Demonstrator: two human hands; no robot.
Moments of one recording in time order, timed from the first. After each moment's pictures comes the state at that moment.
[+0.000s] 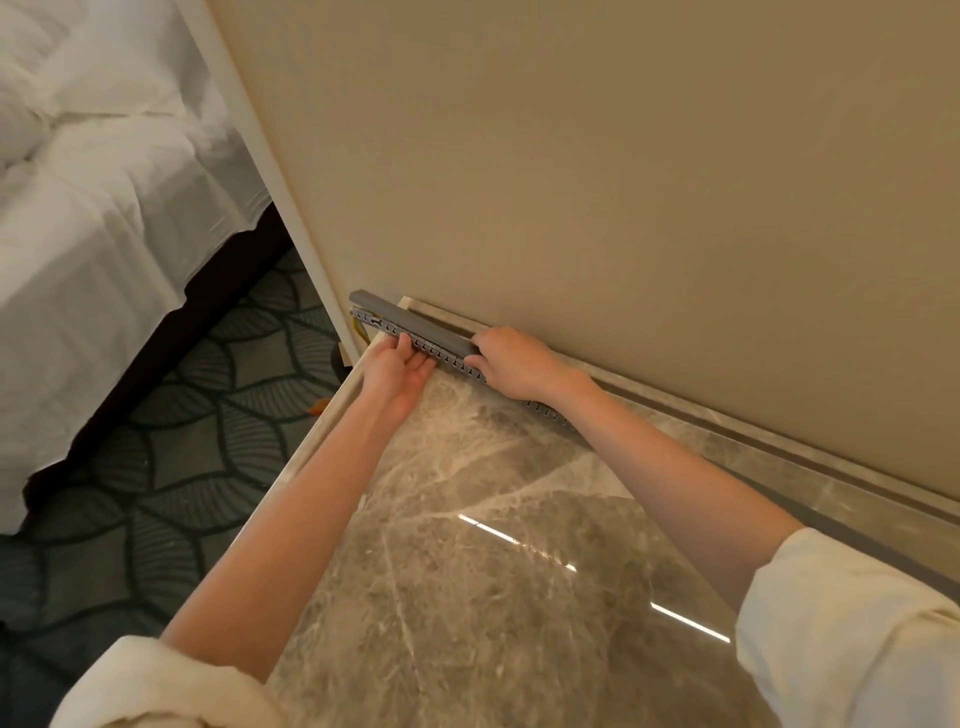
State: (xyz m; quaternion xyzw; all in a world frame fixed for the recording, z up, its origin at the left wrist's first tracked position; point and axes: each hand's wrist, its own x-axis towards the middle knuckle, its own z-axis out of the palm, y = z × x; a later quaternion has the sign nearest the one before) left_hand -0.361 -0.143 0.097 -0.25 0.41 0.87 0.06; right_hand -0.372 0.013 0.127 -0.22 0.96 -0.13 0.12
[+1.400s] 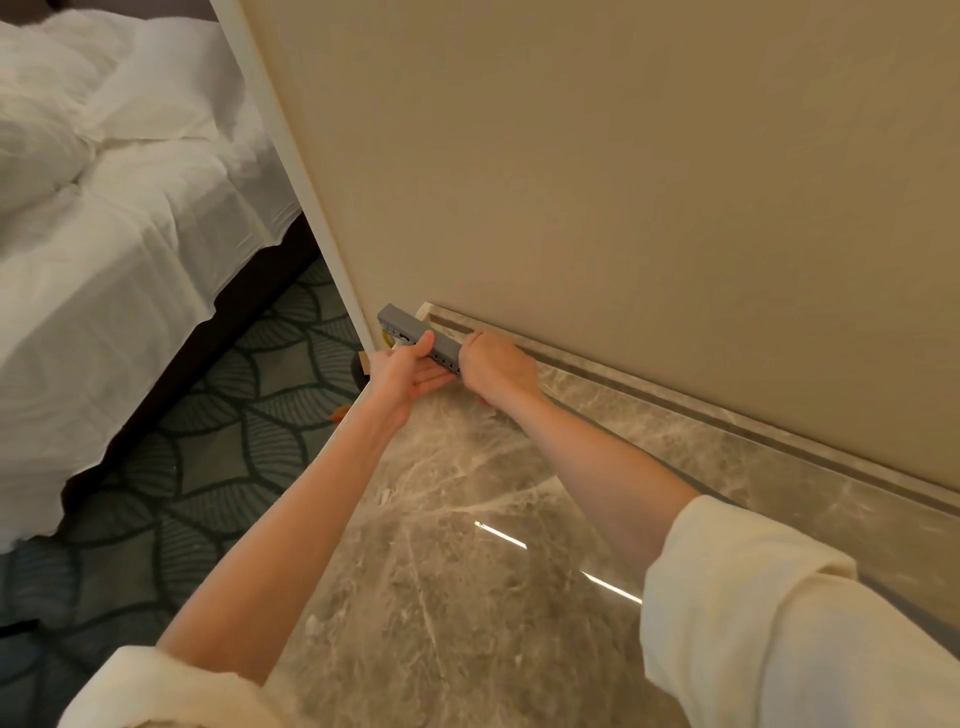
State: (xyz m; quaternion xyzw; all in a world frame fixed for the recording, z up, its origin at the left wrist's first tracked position) left_hand -0.343 -0.163 0.117 -0.26 0.56 0.78 0.08; right_hand -0.355 -0.048 0.134 0.07 0.95 -0.26 0.14
